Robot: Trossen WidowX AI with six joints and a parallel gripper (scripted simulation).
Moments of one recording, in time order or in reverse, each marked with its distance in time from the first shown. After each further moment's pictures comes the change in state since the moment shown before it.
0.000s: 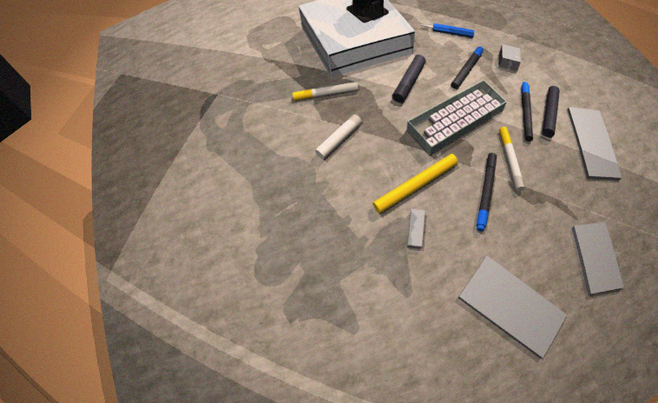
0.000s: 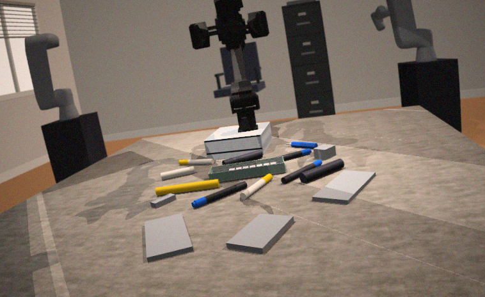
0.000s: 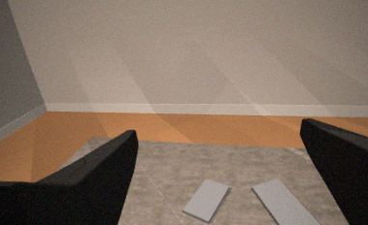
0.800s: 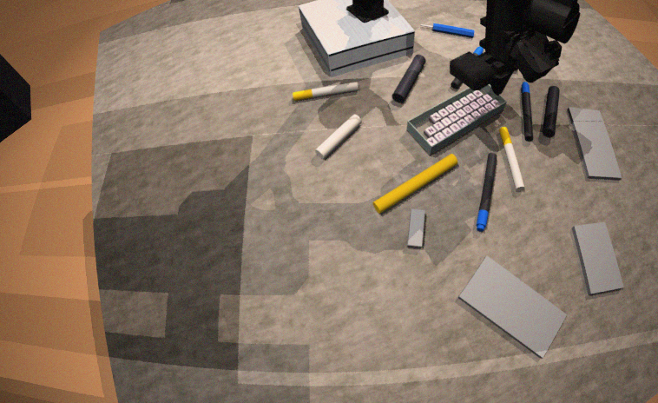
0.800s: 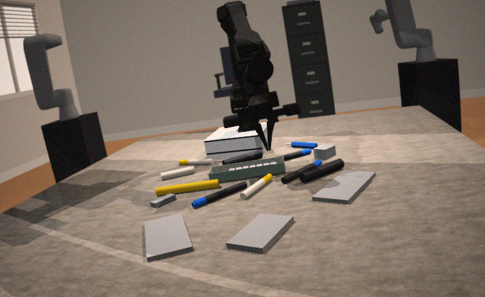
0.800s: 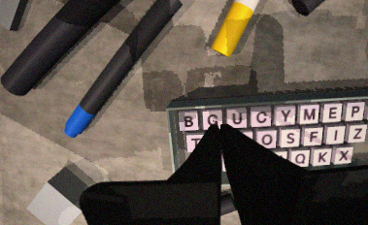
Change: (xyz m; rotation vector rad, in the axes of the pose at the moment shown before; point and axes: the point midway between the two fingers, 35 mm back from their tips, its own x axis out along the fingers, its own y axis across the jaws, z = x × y) arm -0.013 0.042 -0.268 0.044 1.355 -0.012
